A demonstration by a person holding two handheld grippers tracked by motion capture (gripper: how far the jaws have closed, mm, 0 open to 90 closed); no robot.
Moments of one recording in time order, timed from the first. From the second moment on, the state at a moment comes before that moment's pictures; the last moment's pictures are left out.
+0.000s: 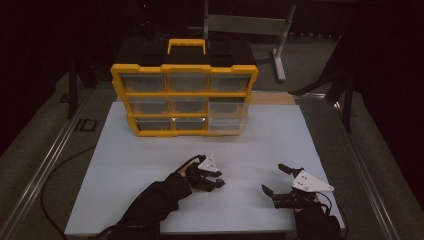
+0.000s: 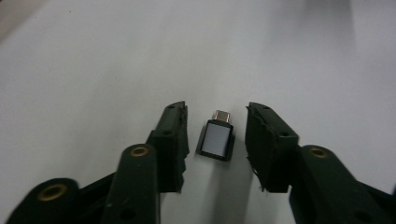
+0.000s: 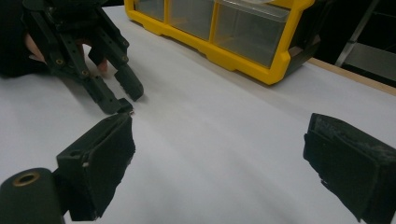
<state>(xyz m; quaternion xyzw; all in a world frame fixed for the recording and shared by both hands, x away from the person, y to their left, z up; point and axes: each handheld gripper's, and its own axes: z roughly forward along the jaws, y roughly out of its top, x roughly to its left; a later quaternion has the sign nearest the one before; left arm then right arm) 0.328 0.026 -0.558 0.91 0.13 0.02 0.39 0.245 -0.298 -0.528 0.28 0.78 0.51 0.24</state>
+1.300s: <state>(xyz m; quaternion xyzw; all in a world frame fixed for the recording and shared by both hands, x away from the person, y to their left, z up) 0.320 0.029 -0.518 0.92 0.10 -0.01 0.39 0.245 -0.298 -0.527 0.28 0.78 0.51 0.24</state>
